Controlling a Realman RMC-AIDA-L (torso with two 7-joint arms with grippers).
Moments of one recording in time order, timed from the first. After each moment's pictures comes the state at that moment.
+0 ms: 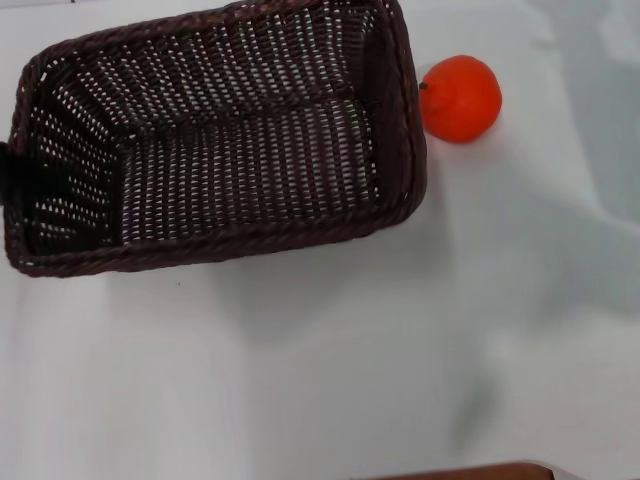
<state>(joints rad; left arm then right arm) -0.50 -2.13 -2.63 -1.30 2.47 -1.80 0.53 0.56 2.10 2.42 0.06 -0.42 1.33 0.69</state>
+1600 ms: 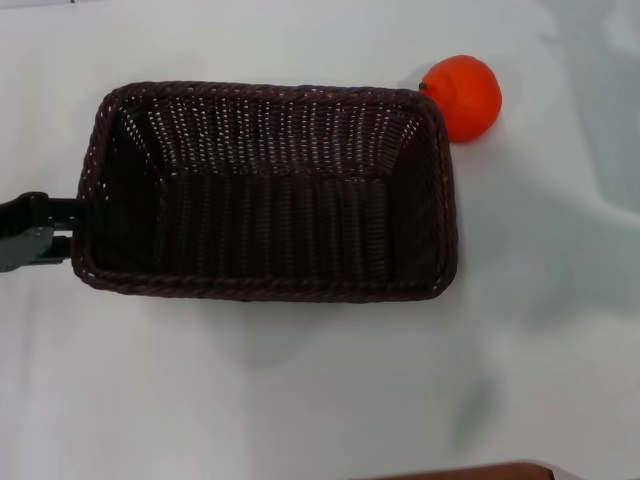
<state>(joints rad) -0.43 -2.14 -2.59 -1.16 2.39 -1.80 0.53 0.56 2.09 2.42 0.09 -0.42 1.24 0.70</state>
